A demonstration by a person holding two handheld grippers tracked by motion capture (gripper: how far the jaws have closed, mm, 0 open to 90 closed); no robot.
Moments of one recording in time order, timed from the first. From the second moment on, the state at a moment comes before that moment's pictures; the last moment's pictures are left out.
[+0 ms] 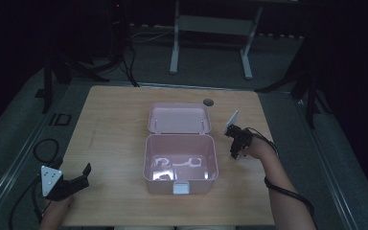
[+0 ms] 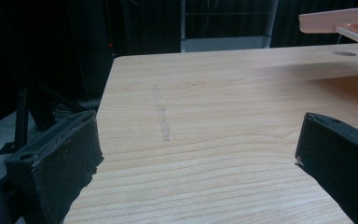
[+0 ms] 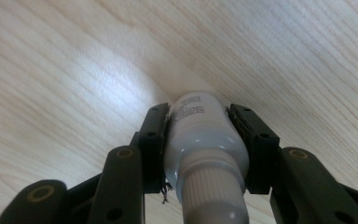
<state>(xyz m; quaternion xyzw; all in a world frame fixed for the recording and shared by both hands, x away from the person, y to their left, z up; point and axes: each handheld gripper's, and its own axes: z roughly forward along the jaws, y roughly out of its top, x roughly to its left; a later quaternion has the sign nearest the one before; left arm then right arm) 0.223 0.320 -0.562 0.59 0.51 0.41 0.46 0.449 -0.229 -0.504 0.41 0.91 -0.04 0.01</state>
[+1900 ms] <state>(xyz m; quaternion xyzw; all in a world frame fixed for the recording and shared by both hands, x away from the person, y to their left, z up) 0.224 0.319 -0.562 0.59 0.52 0.41 0.46 0.333 -0.225 -0.486 -0.03 1.00 -0.04 0.05</state>
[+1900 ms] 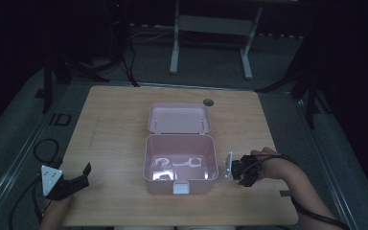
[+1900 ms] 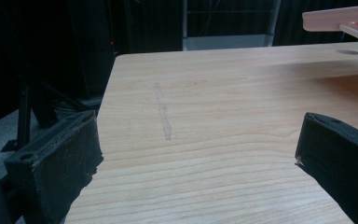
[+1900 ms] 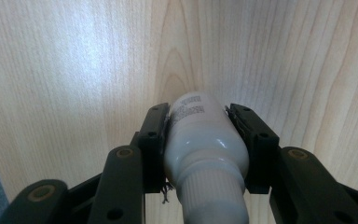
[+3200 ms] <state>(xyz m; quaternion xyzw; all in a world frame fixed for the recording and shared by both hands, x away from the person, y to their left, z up) 0.224 0.319 -0.562 0.59 0.52 0.41 0.46 0.327 -0.196 -0.384 -0.01 1.00 -0.03 0.05</state>
